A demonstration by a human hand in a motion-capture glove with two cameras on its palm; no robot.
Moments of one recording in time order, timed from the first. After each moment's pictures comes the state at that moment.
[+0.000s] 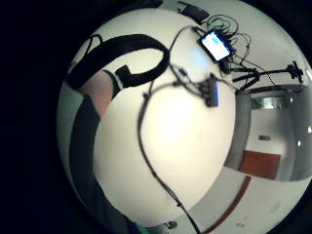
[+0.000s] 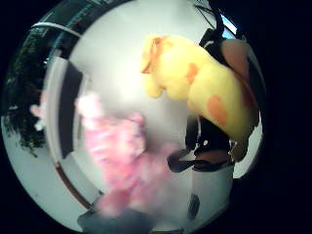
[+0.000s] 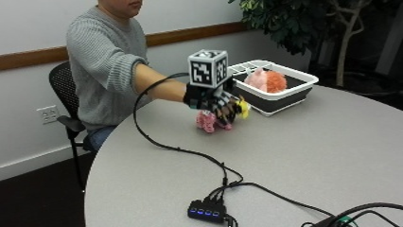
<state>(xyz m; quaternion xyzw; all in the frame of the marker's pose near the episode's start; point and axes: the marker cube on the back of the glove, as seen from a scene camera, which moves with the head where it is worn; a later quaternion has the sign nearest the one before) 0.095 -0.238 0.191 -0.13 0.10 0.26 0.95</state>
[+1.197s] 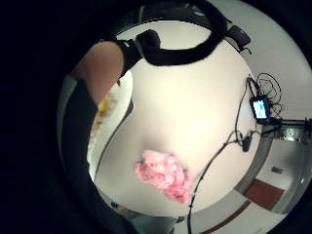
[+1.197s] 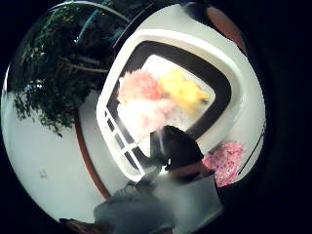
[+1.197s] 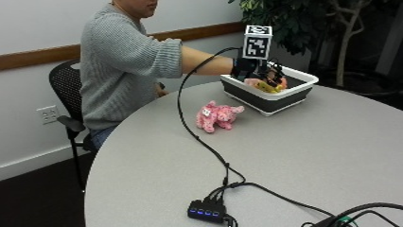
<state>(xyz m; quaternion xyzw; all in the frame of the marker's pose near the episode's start) -0.075 -0.400 0.232 -0.18 0.01 0.12 0.98</state>
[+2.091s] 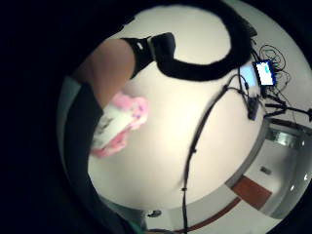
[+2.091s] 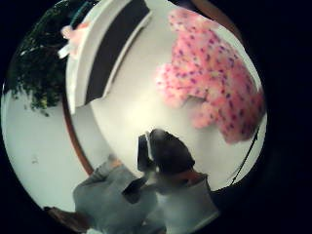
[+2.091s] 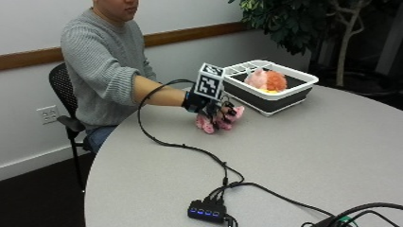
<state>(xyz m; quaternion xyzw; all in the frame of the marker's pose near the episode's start) -0.014 -0.195 0.266 -0.27 0.05 0.14 0.95</state>
